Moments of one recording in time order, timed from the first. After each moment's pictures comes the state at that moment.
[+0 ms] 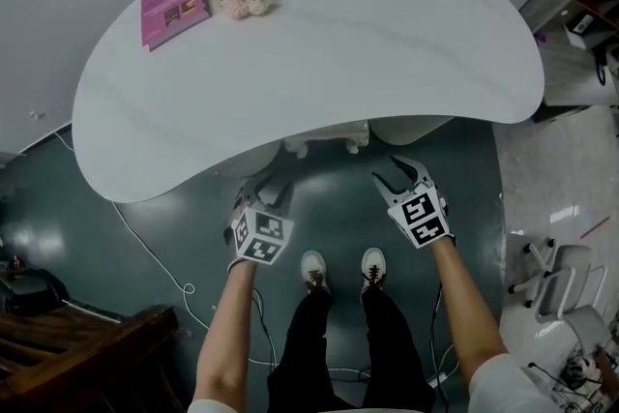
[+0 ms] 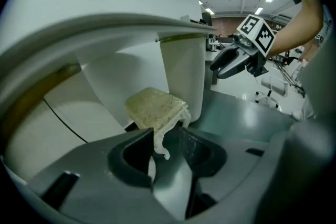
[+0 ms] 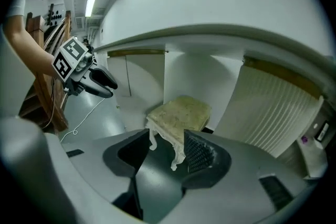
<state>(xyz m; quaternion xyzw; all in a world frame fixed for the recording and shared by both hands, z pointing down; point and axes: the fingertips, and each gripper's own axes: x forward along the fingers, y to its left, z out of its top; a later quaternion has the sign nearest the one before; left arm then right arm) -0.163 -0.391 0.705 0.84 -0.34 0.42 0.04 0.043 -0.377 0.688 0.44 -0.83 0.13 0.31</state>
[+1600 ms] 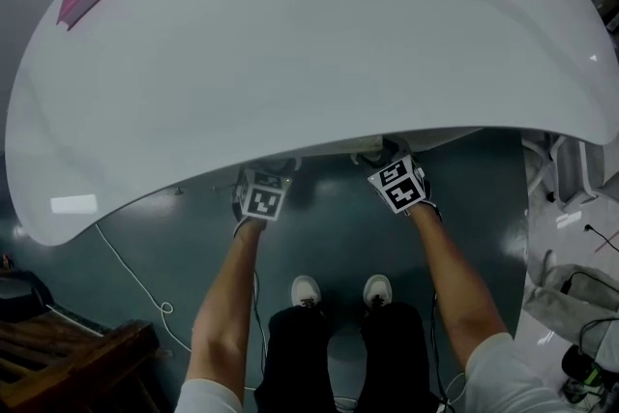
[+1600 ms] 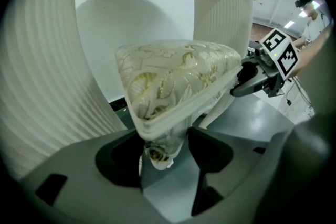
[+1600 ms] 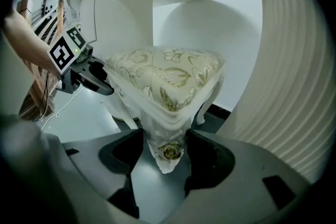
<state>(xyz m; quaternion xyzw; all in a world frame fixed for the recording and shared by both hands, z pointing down) -0.155 -0.529 0.962 0.80 -0.41 0.41 0.15 0.043 -0.508 0.961 0.42 -0.82 0.16 0.36</state>
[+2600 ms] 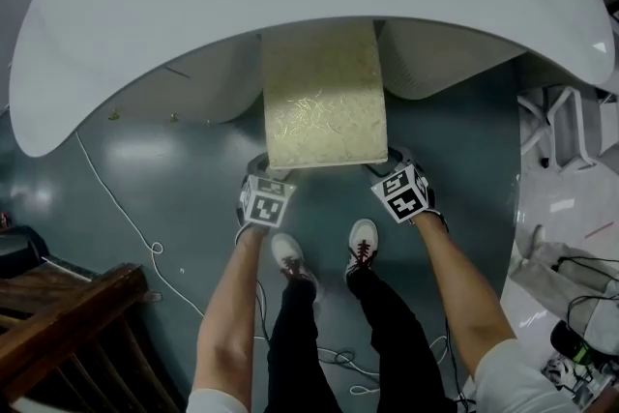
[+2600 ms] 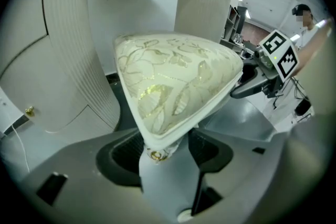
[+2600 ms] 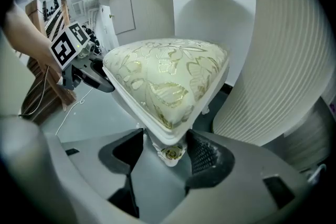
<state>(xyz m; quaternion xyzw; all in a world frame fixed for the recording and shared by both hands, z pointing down) -0.140 -0.325 0.974 0.78 -0.38 0.43 0.24 0.056 -0.318 0.961 0.36 -0.81 0.20 0.41</state>
